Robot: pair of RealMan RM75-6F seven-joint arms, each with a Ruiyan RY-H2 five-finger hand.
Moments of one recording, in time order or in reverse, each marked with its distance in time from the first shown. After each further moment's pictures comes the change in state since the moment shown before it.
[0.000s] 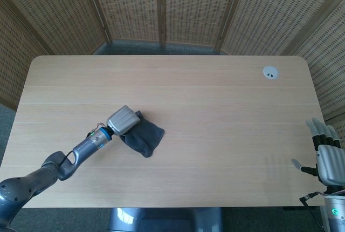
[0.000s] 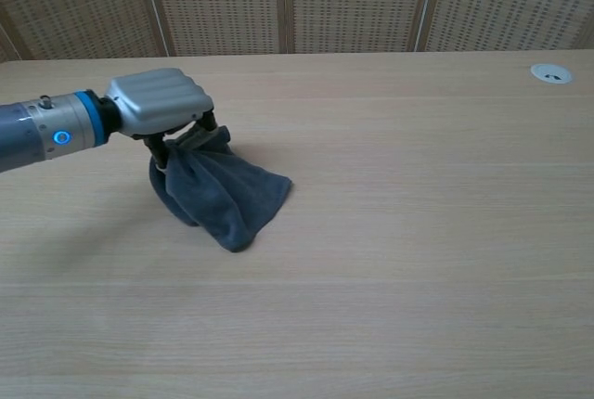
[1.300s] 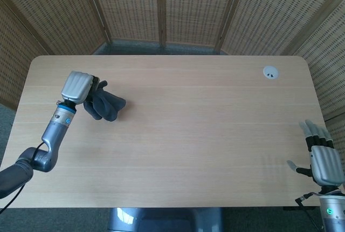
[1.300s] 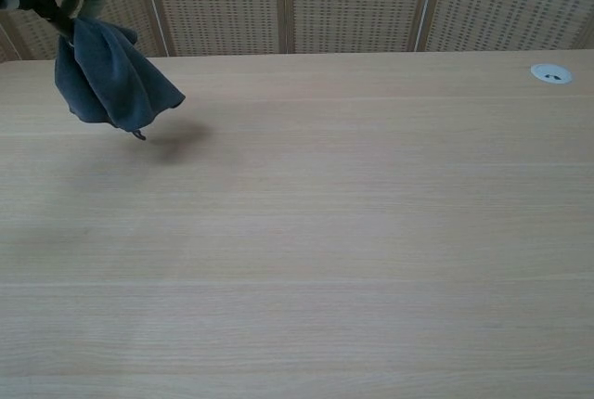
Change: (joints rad) left arm 0.091 0.195 -0.283 -0.165 -0.356 0.029 0.008; right arm 0.010 -0.016 -0.015 -0.002 -0.009 -0.022 -0.036
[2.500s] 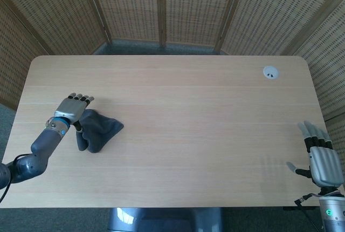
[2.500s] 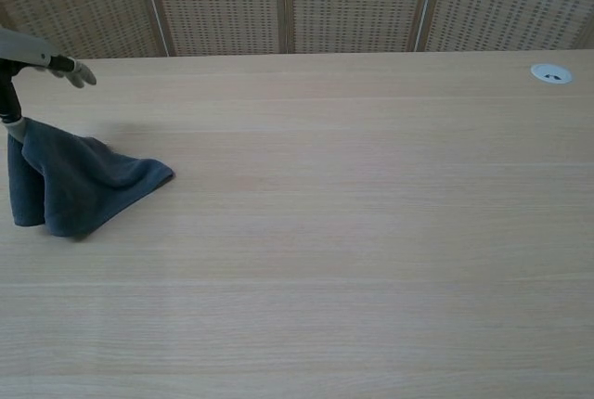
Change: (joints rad) left arm -0.187 0.391 0.203 -0.609 -0.914 -0.387 0.721; right arm -0.002 0.006 -0.006 -0.016 -0.003 0.004 -0.014
